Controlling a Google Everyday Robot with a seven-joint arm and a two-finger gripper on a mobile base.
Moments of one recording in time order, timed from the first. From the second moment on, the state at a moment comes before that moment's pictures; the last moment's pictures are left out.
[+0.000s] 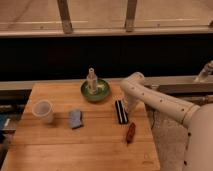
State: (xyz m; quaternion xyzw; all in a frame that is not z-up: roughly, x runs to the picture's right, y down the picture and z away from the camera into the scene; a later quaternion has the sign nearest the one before) arm 0.136 0.138 0.889 -0.25 0.22 0.60 0.73
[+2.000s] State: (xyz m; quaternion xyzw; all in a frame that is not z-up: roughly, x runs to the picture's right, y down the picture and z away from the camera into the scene) arm -0.044 0.074 0.872 -0.30 0.05 0.52 0.80
